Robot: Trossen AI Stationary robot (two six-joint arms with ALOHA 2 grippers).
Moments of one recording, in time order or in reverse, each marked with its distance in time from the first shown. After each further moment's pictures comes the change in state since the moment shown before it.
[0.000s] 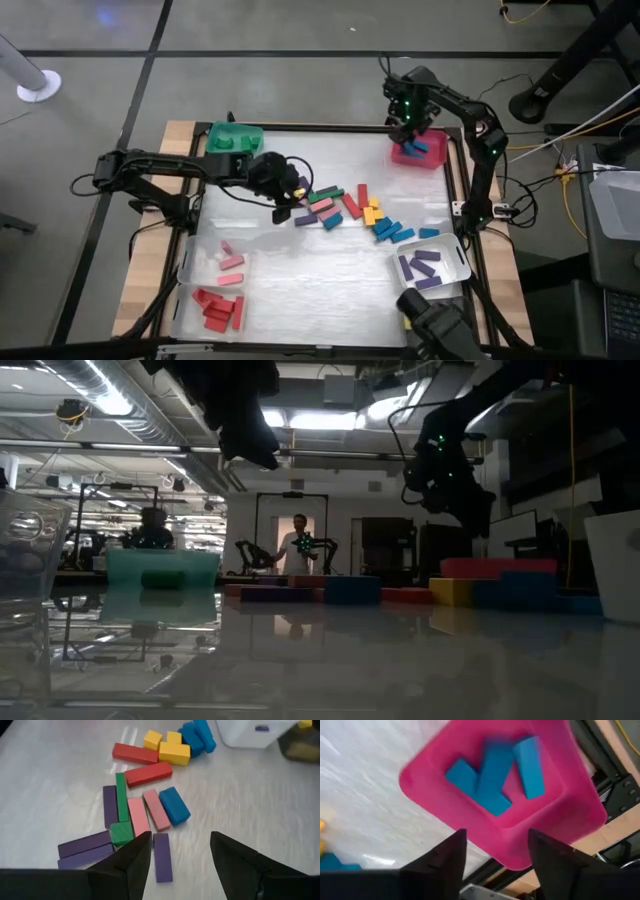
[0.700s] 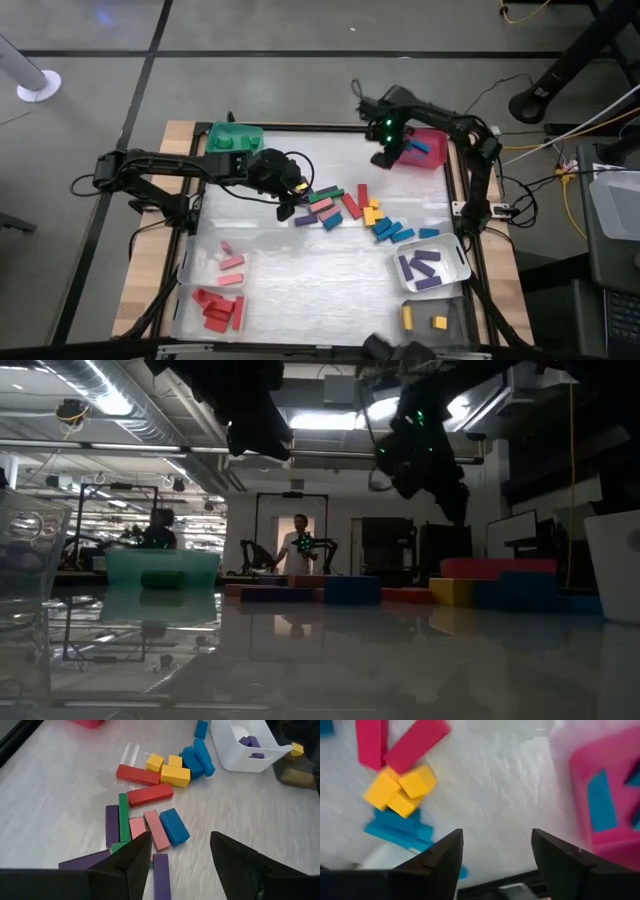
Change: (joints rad) left arm 0.013 0.000 0.001 0.082 -0.008 -0.025; right arm 0.290 -0.031 -0.009 -0.030 -0.243 -0.031
